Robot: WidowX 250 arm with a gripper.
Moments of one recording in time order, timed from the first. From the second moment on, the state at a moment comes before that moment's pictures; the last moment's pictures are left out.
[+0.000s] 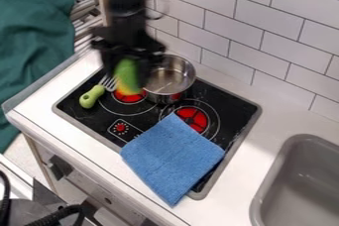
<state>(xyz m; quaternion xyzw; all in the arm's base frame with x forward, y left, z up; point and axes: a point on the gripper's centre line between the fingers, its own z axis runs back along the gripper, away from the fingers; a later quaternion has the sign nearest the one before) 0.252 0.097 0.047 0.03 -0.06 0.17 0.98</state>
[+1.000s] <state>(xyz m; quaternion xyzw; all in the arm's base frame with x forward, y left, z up) 0.275 0.116 -0.022 0.02 -0.05 0.17 0.98</state>
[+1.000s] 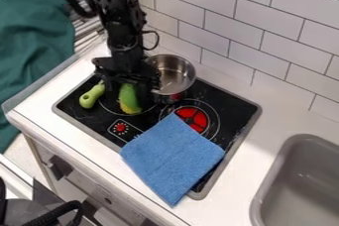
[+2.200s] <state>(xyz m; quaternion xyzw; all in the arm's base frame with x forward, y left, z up) 0.283 0.095 0.046 0.04 -0.11 0.15 0.98</state>
